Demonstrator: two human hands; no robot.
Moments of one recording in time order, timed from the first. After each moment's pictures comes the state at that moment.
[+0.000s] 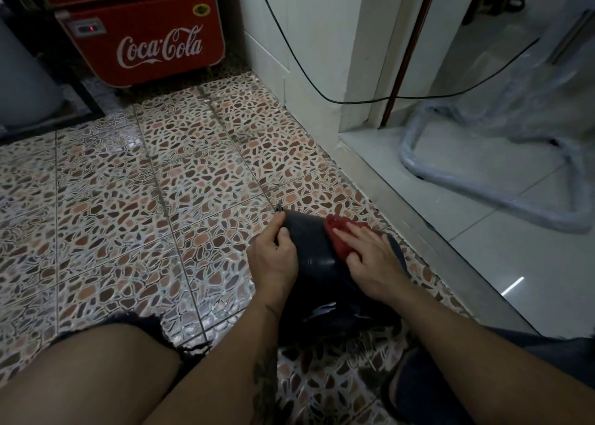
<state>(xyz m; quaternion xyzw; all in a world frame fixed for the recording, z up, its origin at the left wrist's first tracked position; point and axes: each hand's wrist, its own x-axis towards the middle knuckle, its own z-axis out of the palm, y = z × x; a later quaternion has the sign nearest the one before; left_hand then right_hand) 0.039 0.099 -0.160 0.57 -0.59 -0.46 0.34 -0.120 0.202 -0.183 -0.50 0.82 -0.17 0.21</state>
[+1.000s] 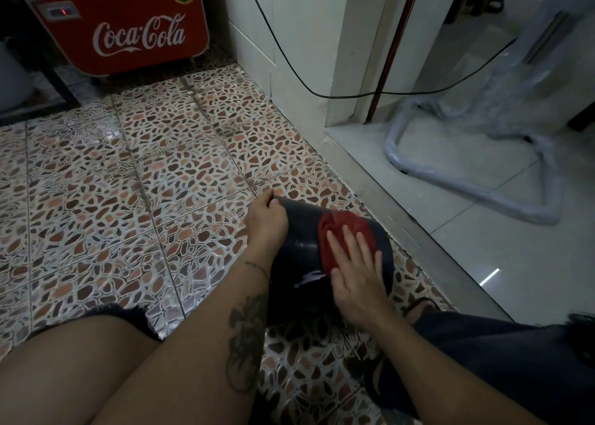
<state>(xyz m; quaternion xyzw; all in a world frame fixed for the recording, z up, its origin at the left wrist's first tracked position) 0.003 0.062 -0.149 0.58 -0.57 -0.52 0.25 -0.080 0.243 -0.200 -0.49 0.84 -0.18 0.17</state>
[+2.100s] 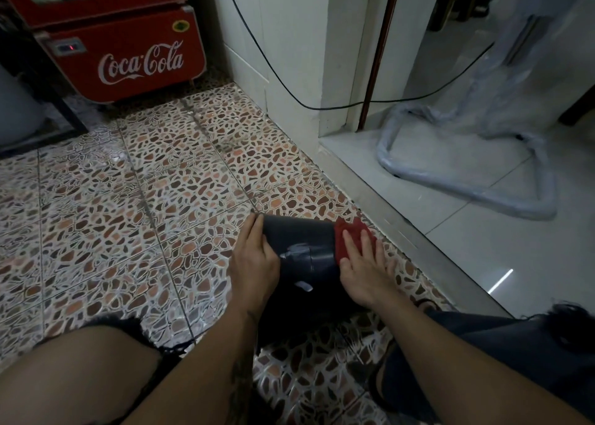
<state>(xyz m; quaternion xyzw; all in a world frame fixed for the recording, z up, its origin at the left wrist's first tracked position) 0.052 0.105 -0.165 0.51 -0.76 -0.31 0.26 -0.110 0.229 -0.186 -0.36 0.89 -0.09 0.26</state>
